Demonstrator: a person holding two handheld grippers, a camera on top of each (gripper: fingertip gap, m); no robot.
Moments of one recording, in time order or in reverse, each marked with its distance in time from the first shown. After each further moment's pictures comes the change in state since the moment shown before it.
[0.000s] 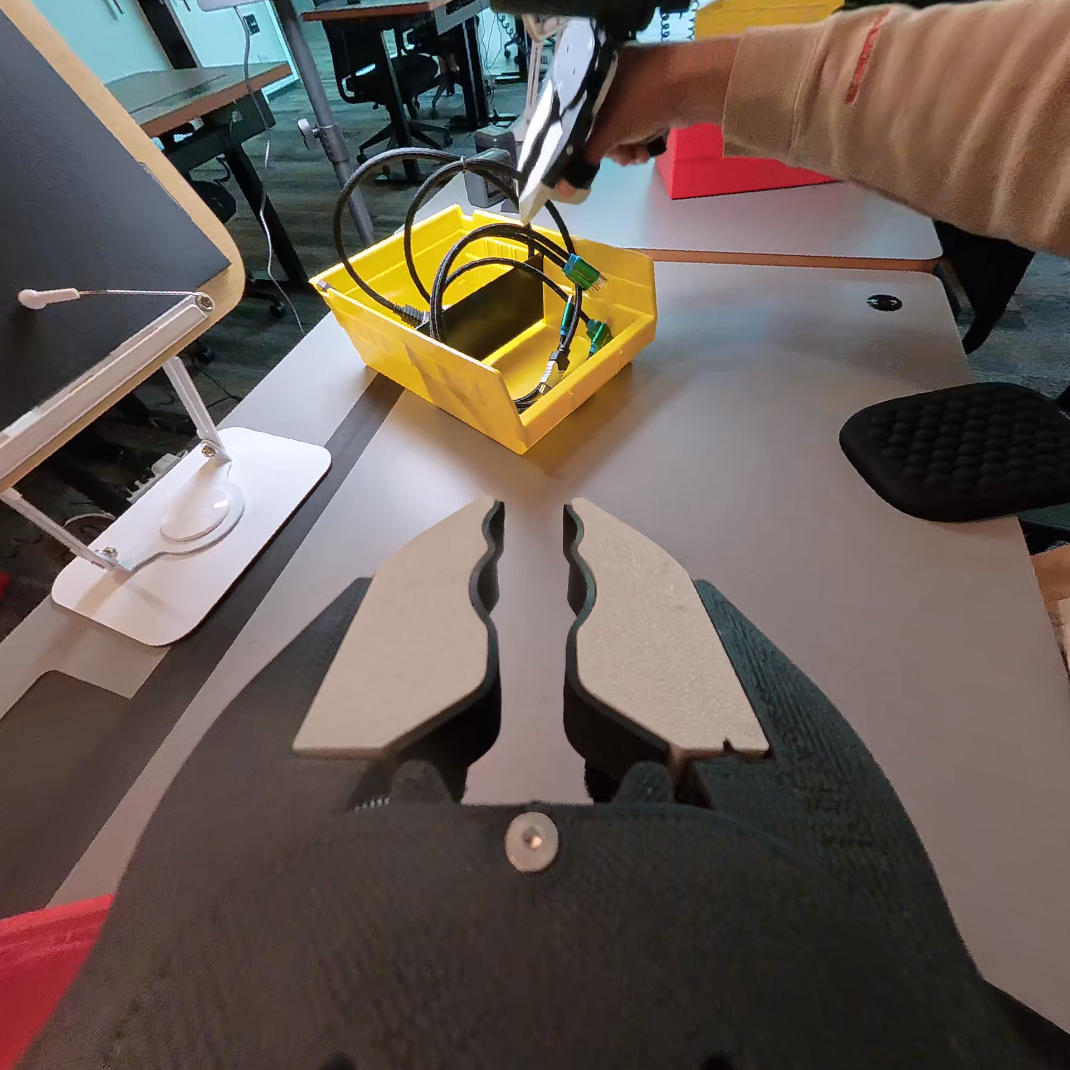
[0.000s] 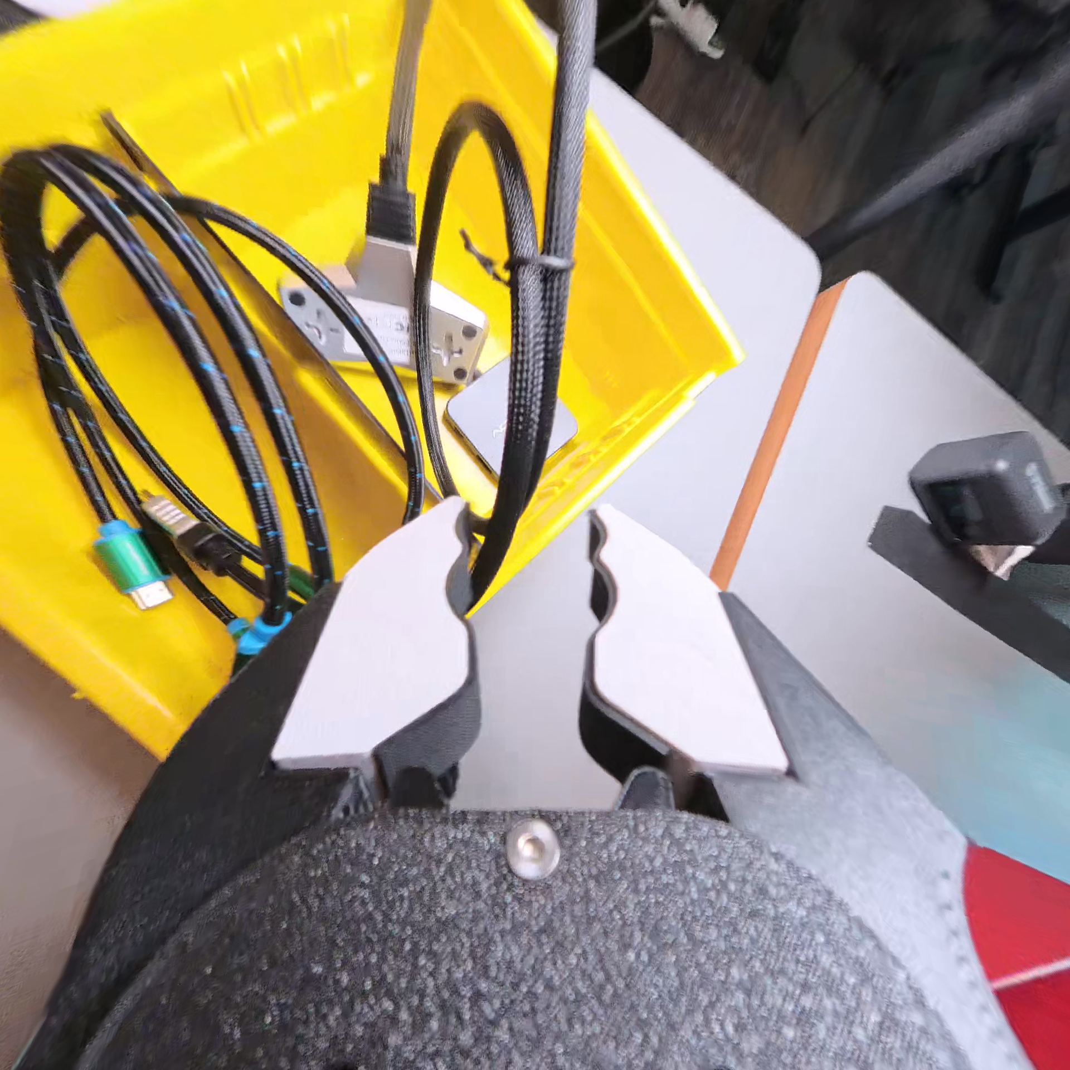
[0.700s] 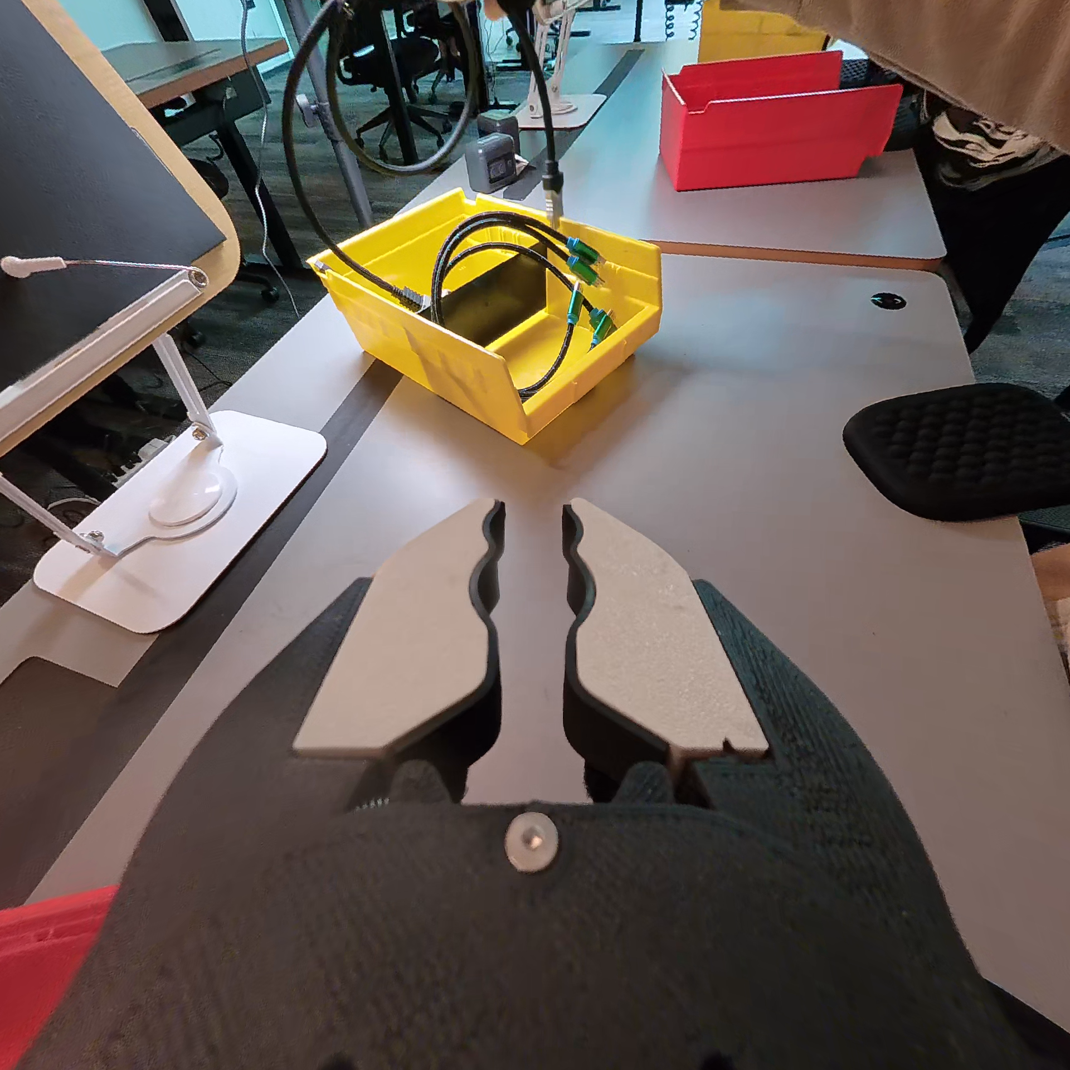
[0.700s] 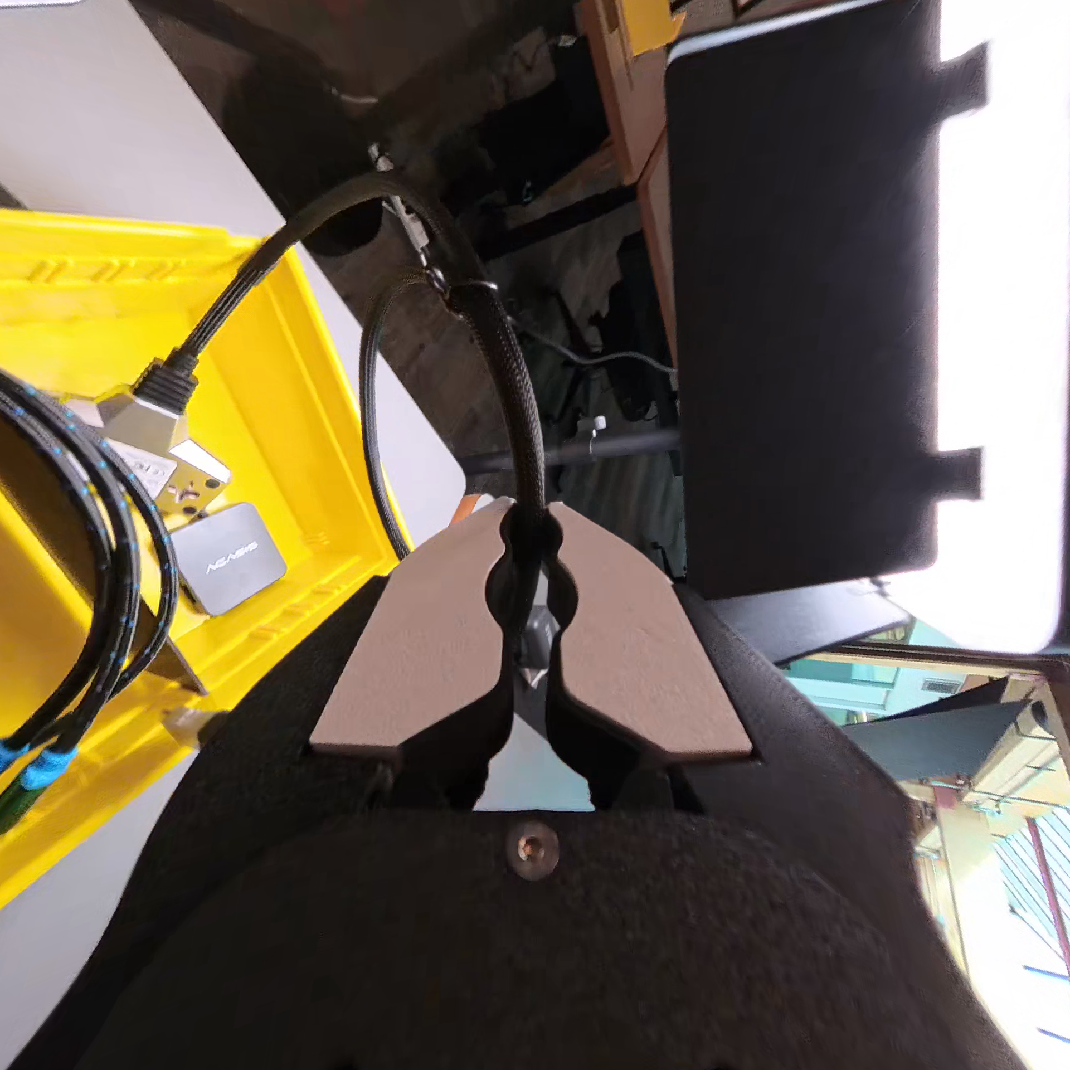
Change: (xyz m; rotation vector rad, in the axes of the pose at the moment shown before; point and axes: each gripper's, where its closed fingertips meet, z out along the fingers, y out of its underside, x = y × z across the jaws) left arm -0.005 0.007 0.003 -0.012 0.004 -0.026; right arm 0.029 -0.132 -0.082 0.178 0.535 -0.549
